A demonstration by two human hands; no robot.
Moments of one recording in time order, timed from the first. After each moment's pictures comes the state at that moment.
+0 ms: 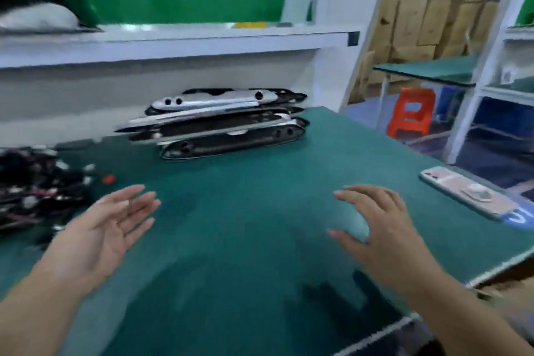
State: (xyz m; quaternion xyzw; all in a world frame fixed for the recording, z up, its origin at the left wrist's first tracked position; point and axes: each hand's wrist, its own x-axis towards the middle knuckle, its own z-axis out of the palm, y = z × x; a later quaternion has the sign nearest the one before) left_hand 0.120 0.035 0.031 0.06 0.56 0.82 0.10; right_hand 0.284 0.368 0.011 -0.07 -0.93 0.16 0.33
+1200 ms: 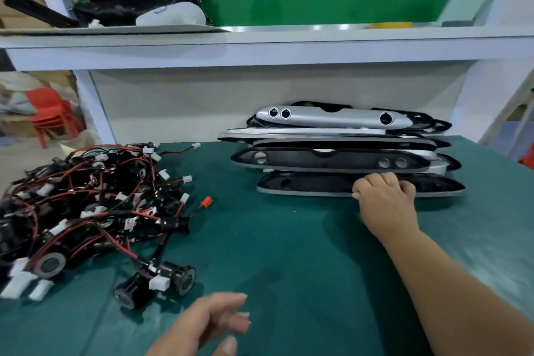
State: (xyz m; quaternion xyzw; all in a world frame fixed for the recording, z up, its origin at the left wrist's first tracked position) left_hand 0.109 -0.002 -0.005 0.06 0.76 0.64 0.02; right_hand -0.052 0.312 -0.019 -0.07 -0.97 -0.05 0.23
